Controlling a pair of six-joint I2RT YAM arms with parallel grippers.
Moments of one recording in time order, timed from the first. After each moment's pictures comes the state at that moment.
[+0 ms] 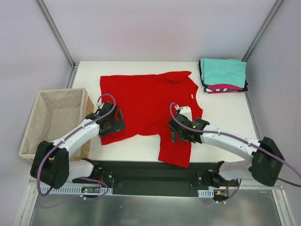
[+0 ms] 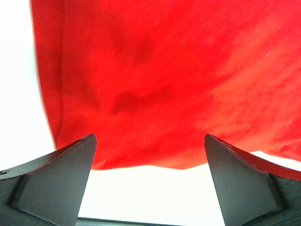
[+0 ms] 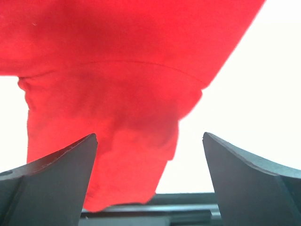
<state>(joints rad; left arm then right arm) -0.39 1.24 0.68 -0.57 -0.16 -0.69 0.94 1.32 0.86 -0.77 0.49 0.66</state>
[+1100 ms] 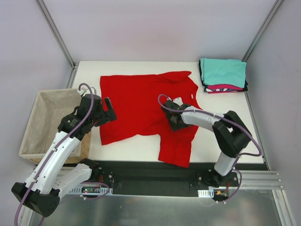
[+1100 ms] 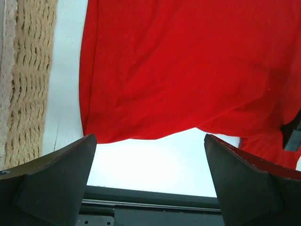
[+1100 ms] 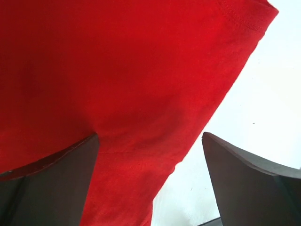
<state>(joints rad) -0.39 0.88 0.99 -0.92 -0.22 -0.64 0.75 1.76 1.09 -0.74 0.58 0.41</state>
